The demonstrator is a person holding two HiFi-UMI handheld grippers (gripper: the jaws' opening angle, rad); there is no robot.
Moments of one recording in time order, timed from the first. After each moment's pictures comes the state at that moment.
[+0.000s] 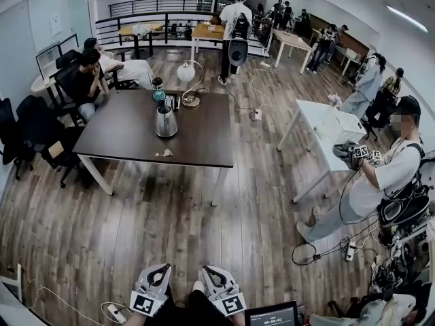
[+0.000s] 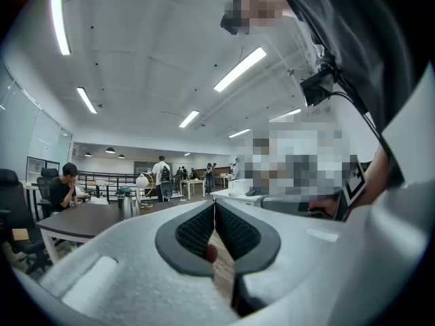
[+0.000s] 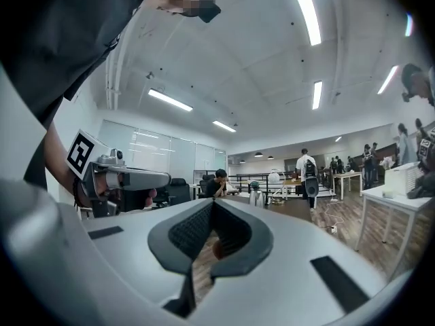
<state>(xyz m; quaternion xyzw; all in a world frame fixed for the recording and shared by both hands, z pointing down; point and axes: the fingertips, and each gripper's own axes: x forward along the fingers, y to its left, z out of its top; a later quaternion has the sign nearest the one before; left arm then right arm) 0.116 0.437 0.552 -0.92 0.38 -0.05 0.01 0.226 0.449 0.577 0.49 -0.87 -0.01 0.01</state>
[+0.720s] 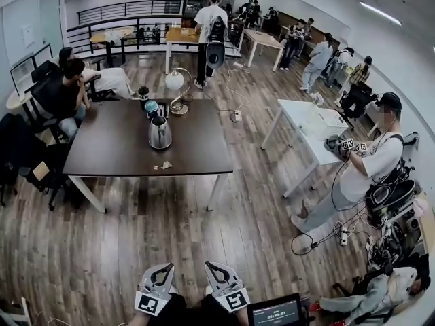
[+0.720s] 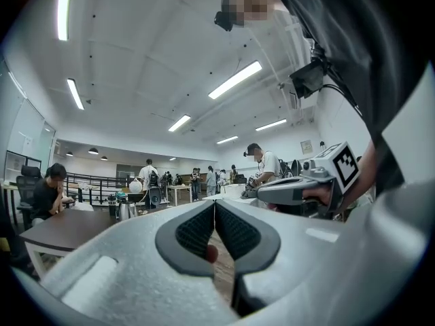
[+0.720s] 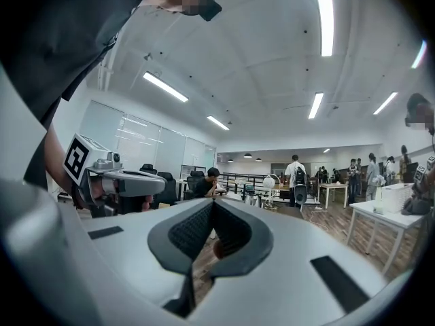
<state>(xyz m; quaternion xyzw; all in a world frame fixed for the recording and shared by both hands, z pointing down) 0.008 0.355 0.549 -0.95 0.31 -0.03 0.02 0.113 0.374 0.540 0.52 -0.84 -0.12 0.06</state>
